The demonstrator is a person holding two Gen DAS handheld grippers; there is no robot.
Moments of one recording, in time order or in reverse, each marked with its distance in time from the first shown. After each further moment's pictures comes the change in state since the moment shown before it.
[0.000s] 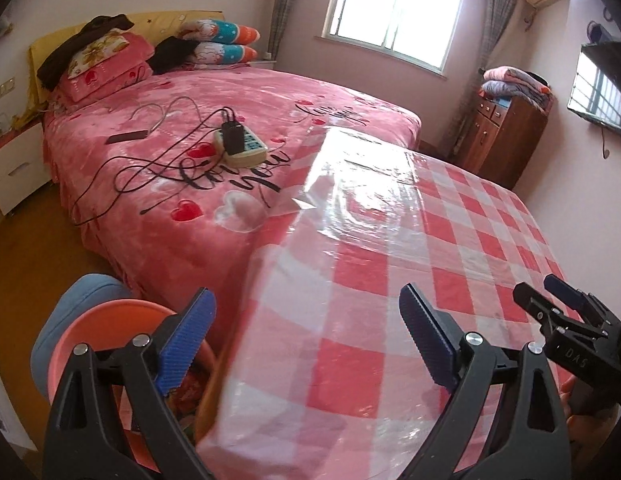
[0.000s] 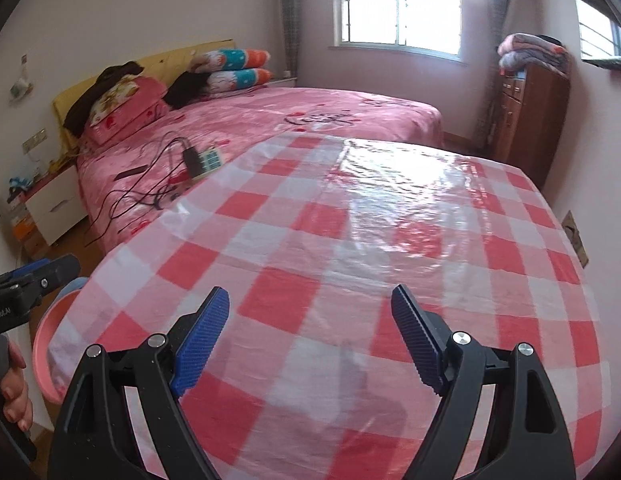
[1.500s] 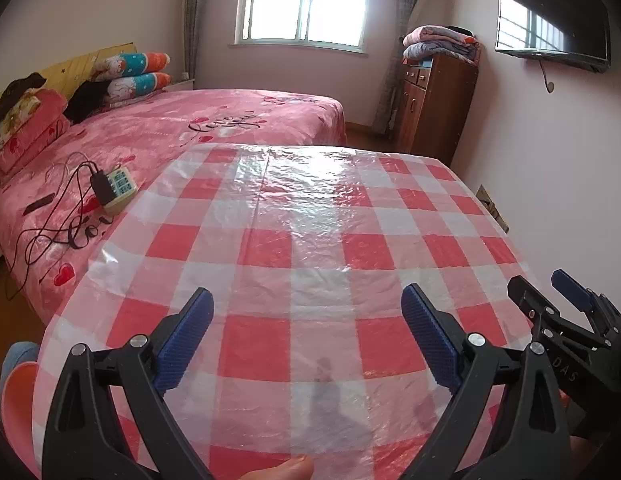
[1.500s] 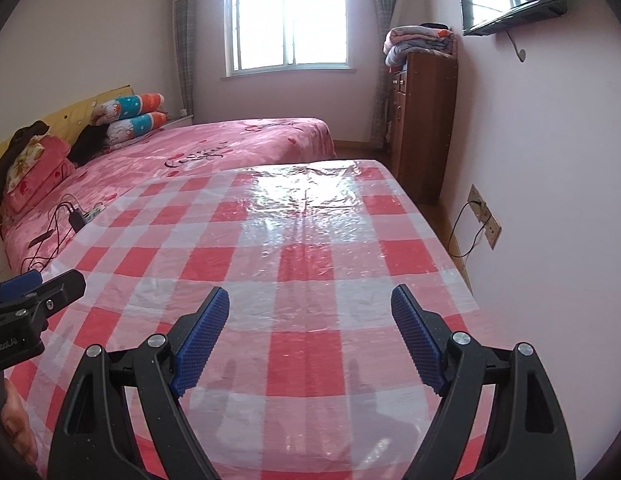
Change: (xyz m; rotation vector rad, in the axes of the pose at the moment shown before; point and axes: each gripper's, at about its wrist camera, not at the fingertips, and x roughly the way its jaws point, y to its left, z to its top) left arm 0.049 -0.197 0.011 0.233 -0.016 -0.125; right arm -0.029 -0.154 -0.019 0.202 -0.098 -0.280
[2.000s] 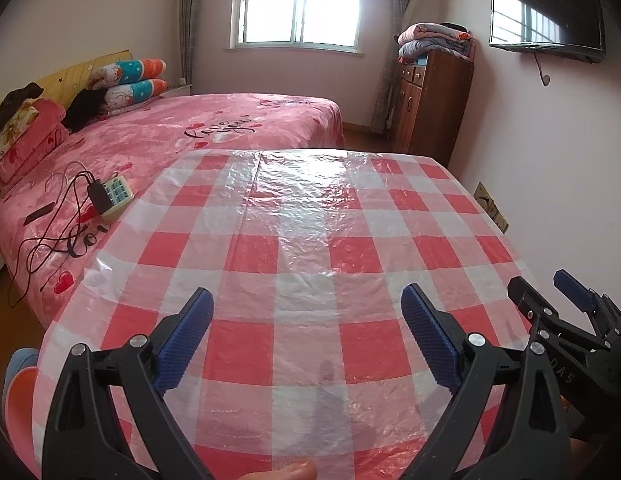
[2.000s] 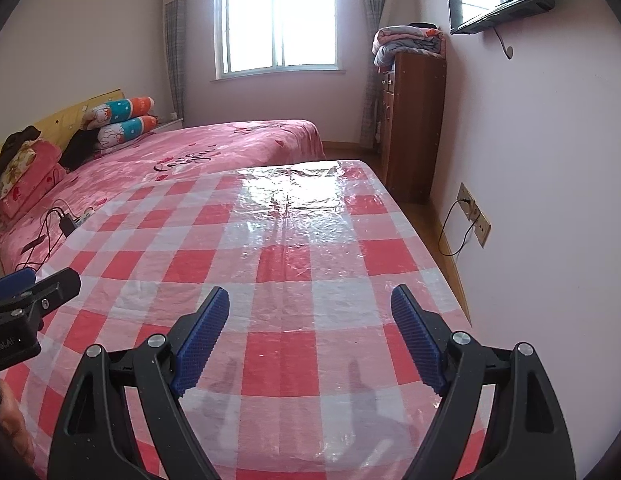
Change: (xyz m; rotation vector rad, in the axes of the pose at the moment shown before) left arm -0.002 -0.017 0.003 0.022 -0.007 0.010; right arm -0.002 -0.014 0.000 0.013 -0.004 -0.022
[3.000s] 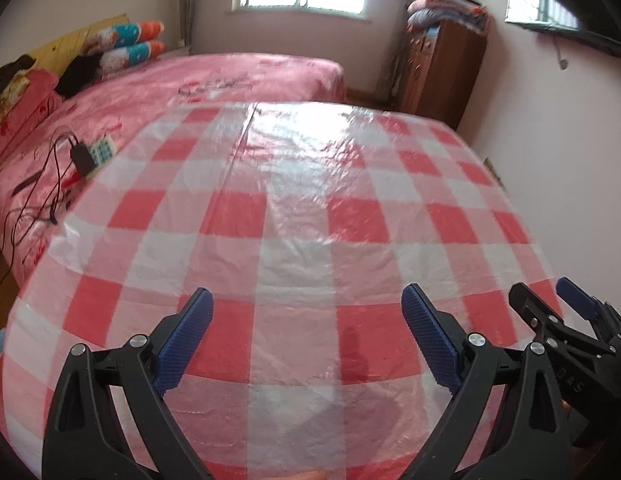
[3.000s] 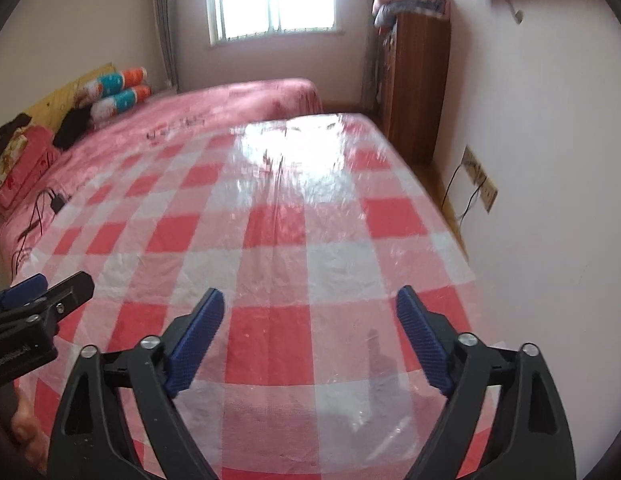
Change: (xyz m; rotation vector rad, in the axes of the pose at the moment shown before) left arm 0.052 -0.003 -0.011 -0.041 0.158 0.000; right arm 0.041 -0.004 -0.006 0.006 0.194 -0.001
